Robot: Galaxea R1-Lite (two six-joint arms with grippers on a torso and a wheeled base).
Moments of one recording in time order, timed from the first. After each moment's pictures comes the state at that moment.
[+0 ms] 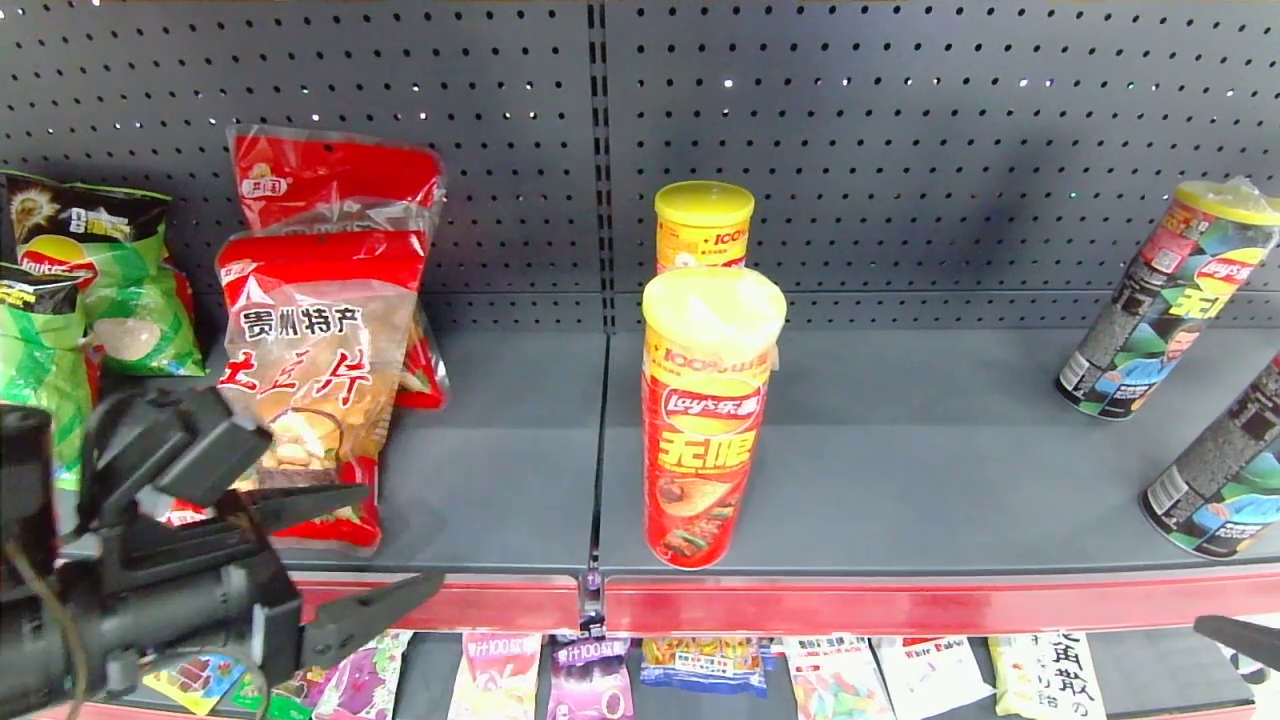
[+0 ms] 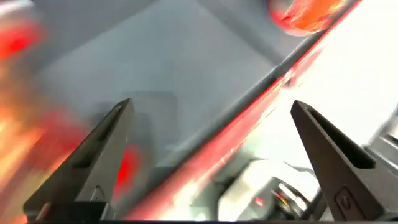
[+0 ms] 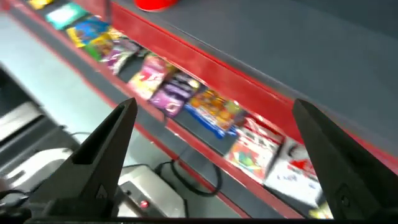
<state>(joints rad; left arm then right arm) -0.28 1.21 -0.40 -0.37 -0.37 0.15 0.42 0.59 -0.29 0.00 0.18 -0.09</state>
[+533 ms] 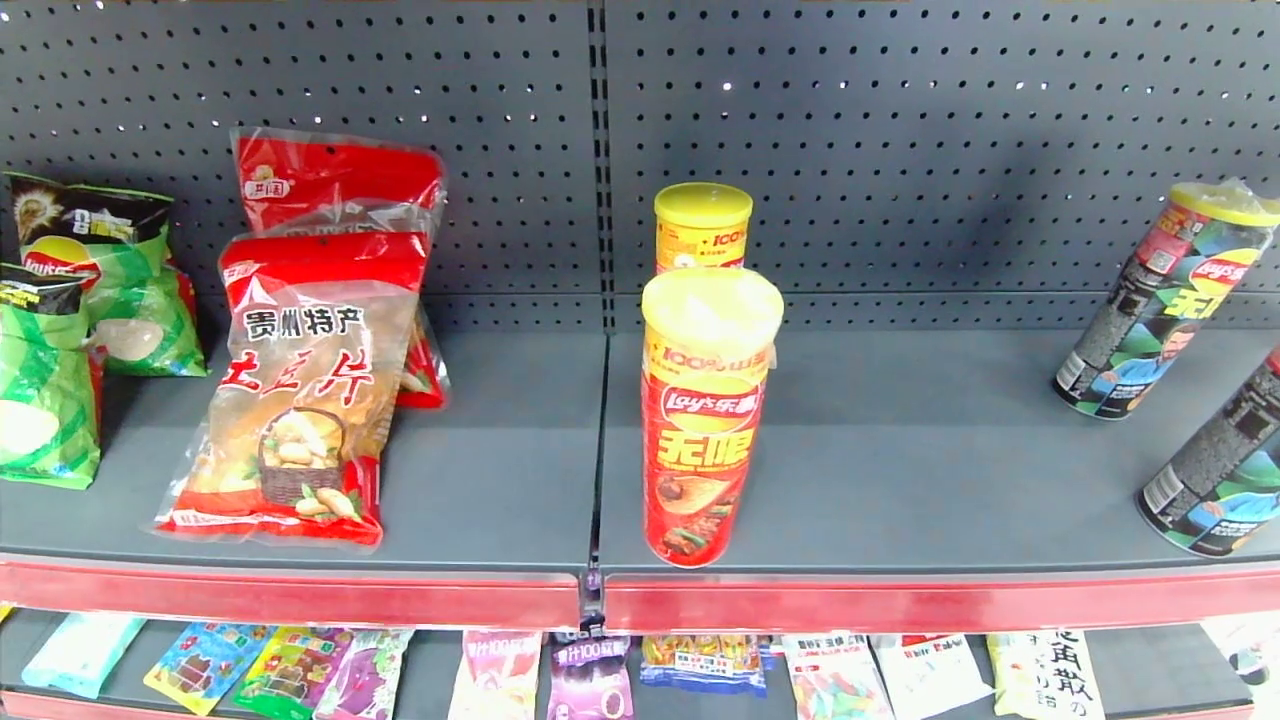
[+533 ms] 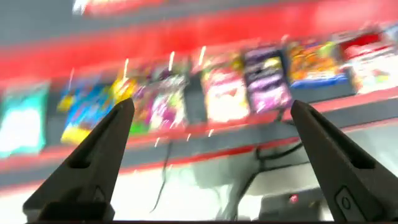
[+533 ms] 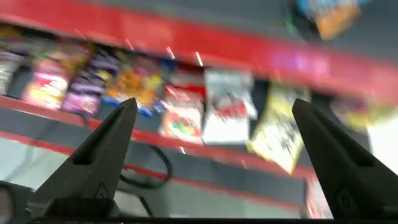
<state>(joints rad) -0.19 0.42 -0.36 0.39 0.08 0.03 0.19 0.19 -0.29 0.40 -0.10 -0.08</state>
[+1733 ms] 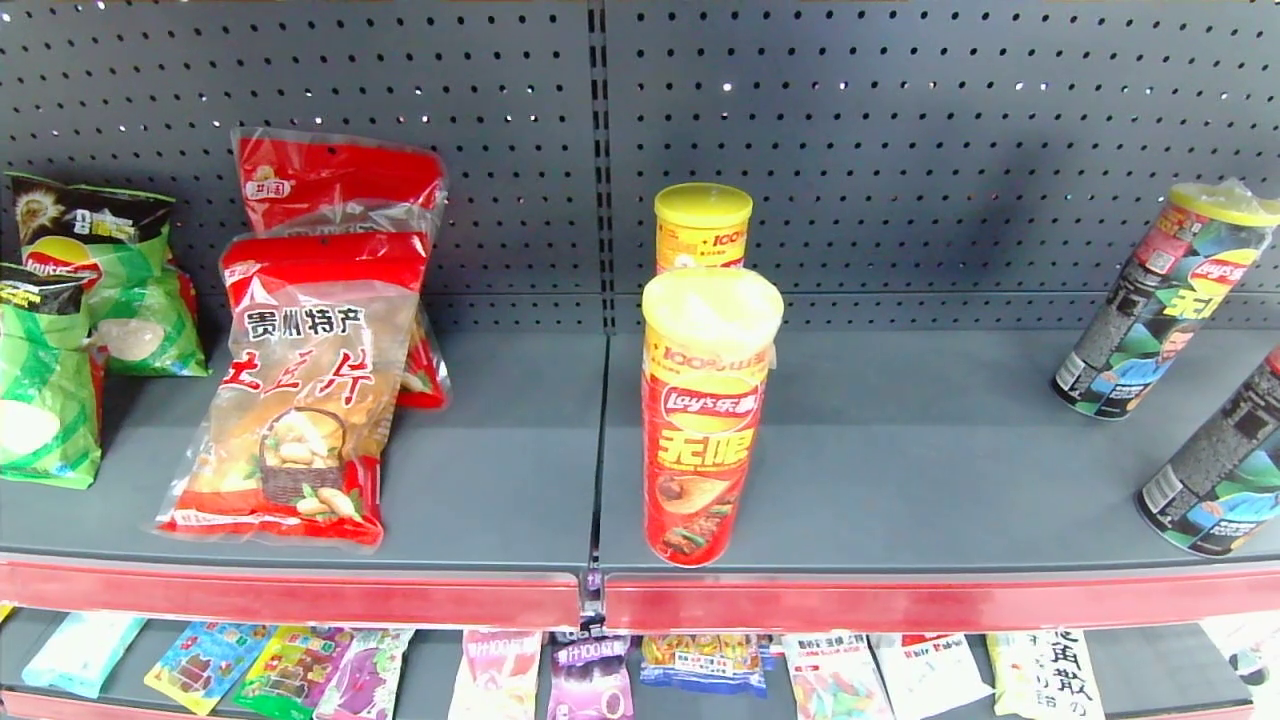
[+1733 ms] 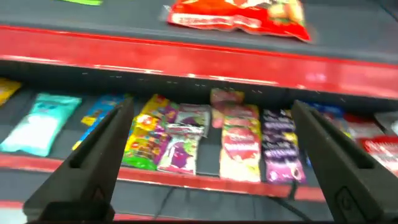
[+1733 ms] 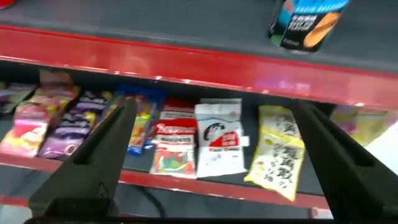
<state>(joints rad) -0.05 0.09 -0.07 0.08 0.14 -0.09 -0.11 0.11 -0.03 0.00 0.21 -0.06</state>
